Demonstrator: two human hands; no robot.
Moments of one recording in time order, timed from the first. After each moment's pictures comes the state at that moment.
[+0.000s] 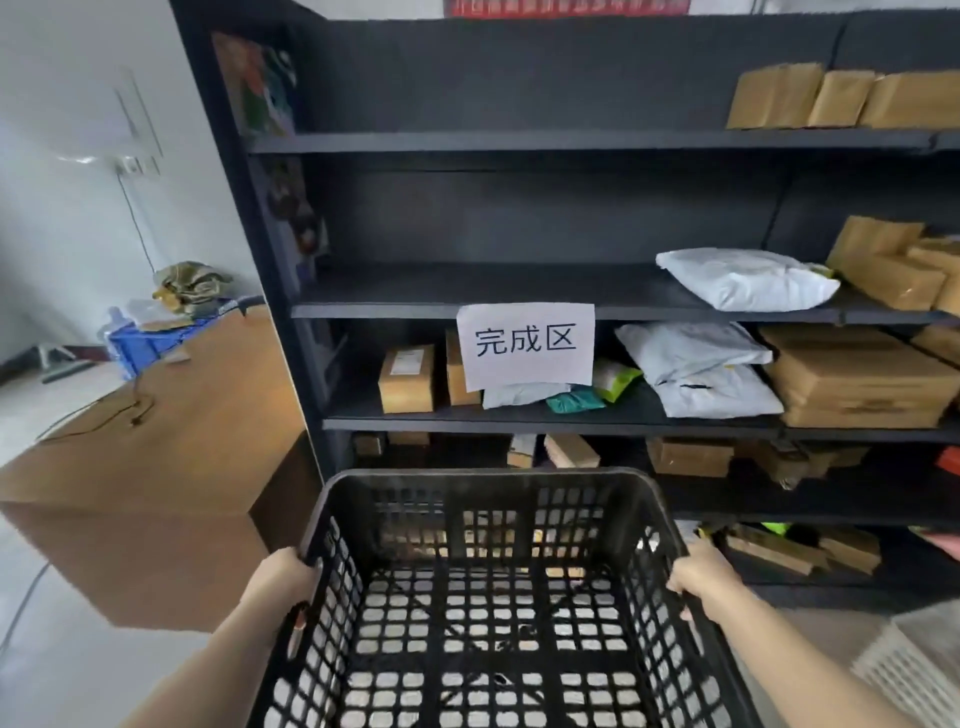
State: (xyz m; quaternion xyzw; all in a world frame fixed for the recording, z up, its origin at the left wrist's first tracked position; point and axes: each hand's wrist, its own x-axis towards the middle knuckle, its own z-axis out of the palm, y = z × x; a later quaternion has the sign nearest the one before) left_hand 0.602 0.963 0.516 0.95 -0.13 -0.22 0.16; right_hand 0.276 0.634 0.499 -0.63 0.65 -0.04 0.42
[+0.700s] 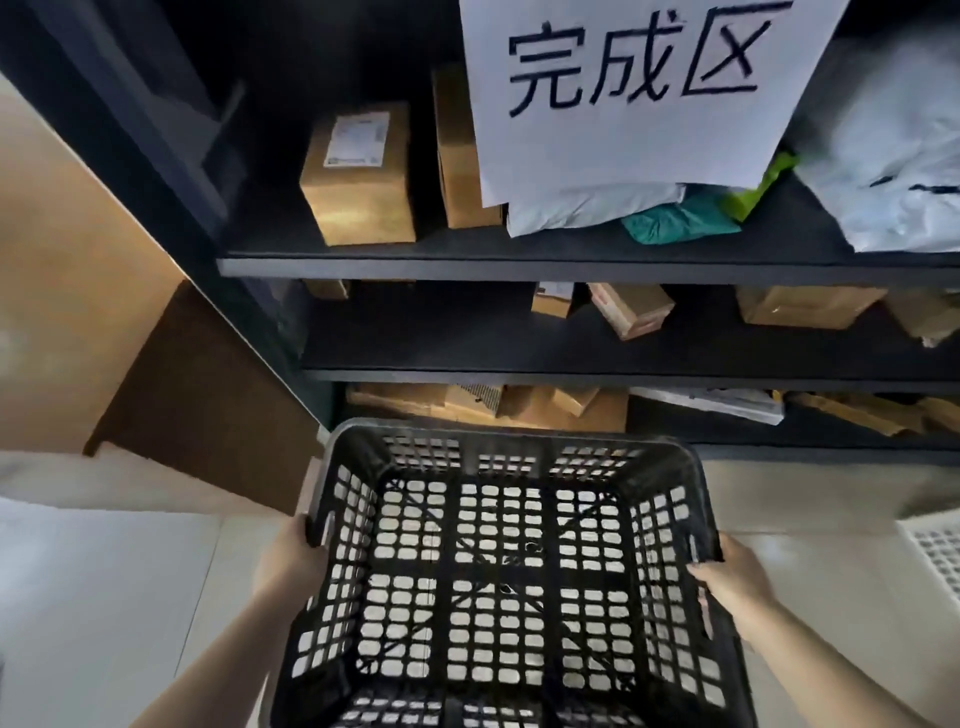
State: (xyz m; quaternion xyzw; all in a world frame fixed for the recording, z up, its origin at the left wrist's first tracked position) left_hand 0.737 0.853 0.224 0.94 -0.04 -0.29 0.19; right_hand 0.398 0.564 0.229 -0.60 0.69 0.02 0.41
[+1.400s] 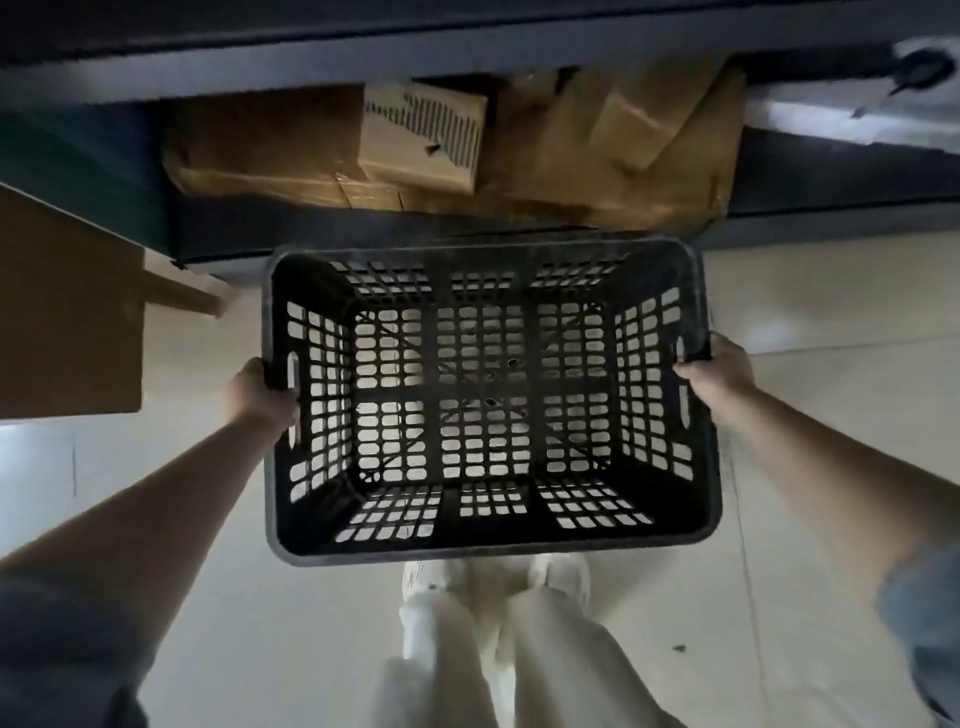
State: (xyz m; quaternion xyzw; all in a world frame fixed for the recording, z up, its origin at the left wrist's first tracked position) left_hand 0.817 0.764 -0.162 0.94 -0.02 -0.31 0.14; right_hand 0.477 0.481 -0.177 -0.55 0.72 0.01 0.43
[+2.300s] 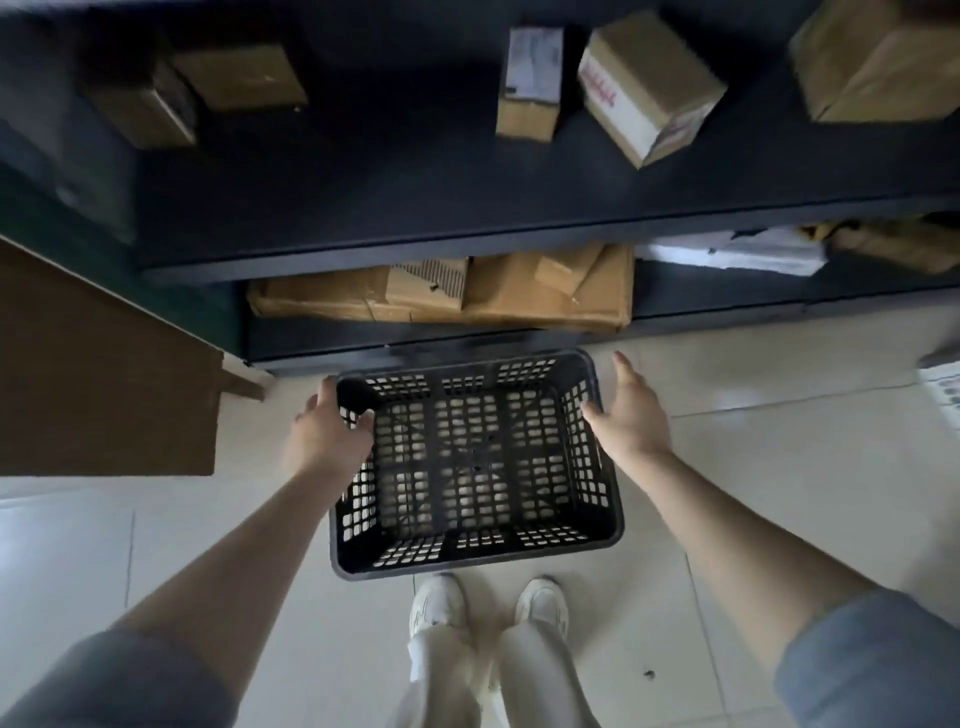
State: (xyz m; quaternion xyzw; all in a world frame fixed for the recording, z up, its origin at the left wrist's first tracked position) left_hand 0.761 0.724 0.034 0.93 -0.20 -0.28 0.11; right_hand 0.519 0.538 0.033 -0.74 0.60 0.04 0.31
